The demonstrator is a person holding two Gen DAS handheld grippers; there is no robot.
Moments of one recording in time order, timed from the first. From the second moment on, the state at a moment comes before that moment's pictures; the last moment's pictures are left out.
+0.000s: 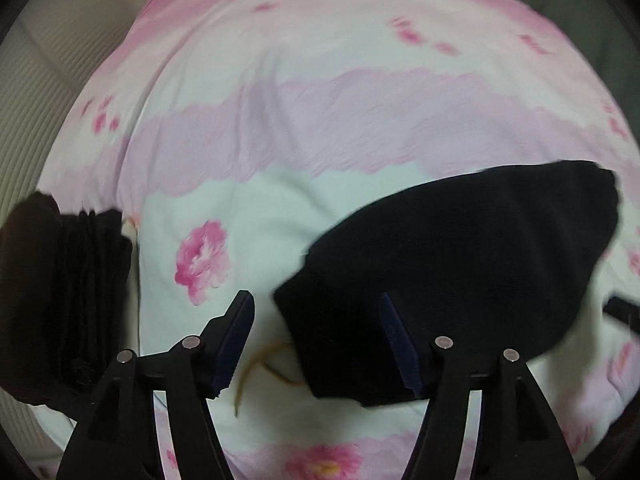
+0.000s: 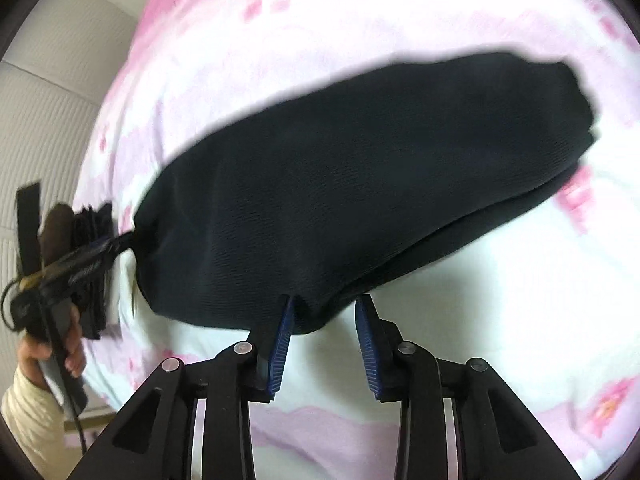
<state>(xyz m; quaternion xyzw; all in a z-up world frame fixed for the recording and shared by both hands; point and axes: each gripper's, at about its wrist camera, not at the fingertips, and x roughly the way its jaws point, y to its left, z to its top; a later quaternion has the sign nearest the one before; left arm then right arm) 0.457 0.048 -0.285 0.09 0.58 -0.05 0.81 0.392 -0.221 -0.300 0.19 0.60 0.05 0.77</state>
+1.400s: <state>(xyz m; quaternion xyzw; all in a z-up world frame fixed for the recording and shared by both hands) 0.444 -0.117 -0.290 0.08 0.60 -0.12 0.78 0.451 -0.421 -0.339 0.29 0.56 -0.11 0.77</state>
